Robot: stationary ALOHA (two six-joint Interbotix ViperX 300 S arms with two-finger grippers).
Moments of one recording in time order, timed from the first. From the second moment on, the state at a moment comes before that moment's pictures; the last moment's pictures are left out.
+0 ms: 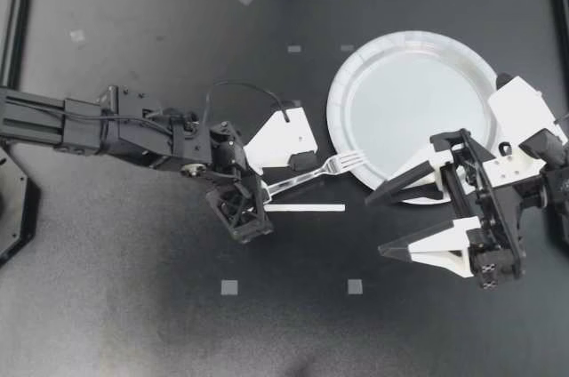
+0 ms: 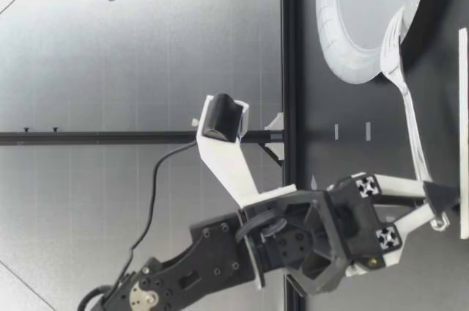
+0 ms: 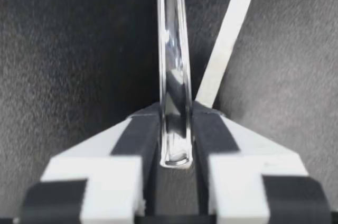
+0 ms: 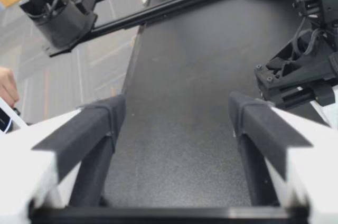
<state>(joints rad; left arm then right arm) 0.06 0.27 0.44 -0.09 0.59 -0.21 0.10 -0.48 0.99 -0.32 -0.34 0.71</state>
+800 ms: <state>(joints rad) 0.06 0.27 0.38 -0.09 0.66 -0.17 0.11 -0.46 0.99 -0.32 -0.37 0.71</state>
